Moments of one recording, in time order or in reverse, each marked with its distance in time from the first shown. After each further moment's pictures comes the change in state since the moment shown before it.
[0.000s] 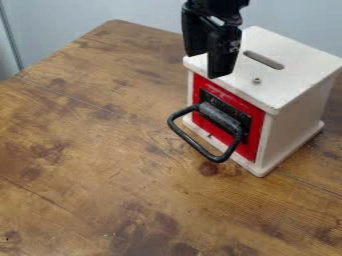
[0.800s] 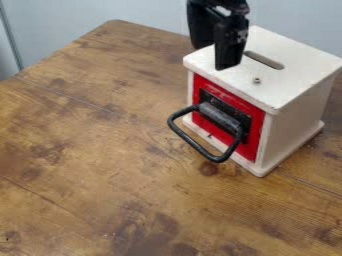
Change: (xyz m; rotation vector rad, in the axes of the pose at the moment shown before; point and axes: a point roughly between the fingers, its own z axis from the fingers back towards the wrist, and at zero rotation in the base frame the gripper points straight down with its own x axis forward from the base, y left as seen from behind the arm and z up) arm 0.008 -0.002 0.000 -0.025 -0.019 -0.002
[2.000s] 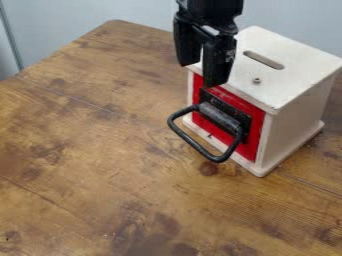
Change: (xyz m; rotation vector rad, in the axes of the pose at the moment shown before) arm -0.020 -0.005 -0.005 0.007 0.033 0.043
